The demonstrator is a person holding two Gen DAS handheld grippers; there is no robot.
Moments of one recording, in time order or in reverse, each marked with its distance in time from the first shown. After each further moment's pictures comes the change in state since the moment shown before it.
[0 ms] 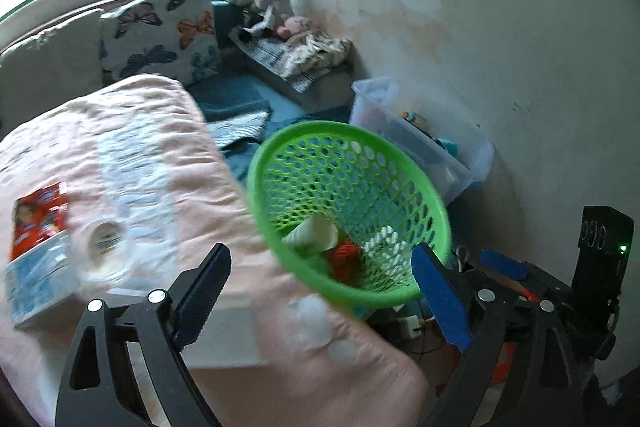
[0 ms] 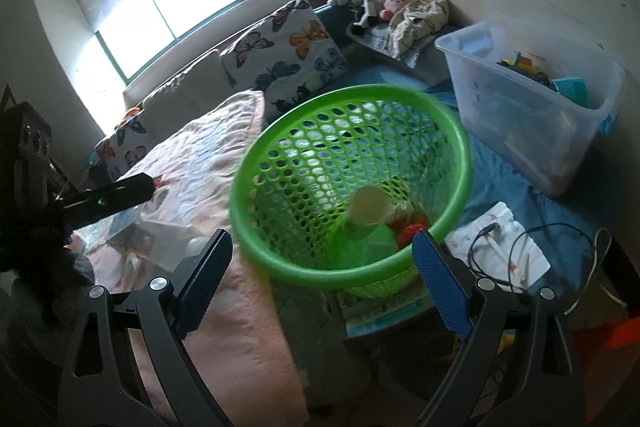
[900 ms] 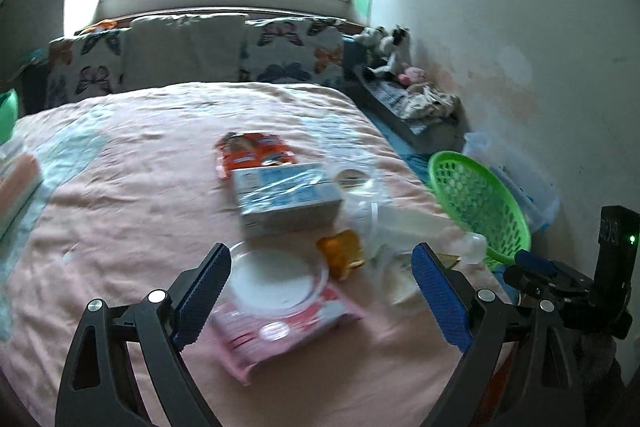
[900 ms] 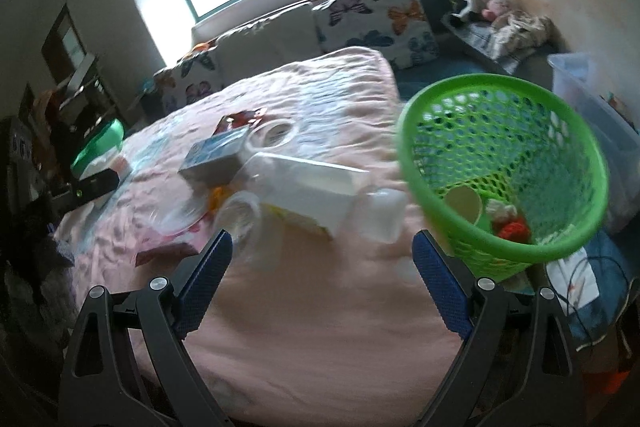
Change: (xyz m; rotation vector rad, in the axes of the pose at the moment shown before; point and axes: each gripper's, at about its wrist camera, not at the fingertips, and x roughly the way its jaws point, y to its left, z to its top) left arm -0.149 0.139 -0.100 -0.226 -0.158 0.277; right arm 0.032 0.144 -0.039 -0.250 0.103 0.158
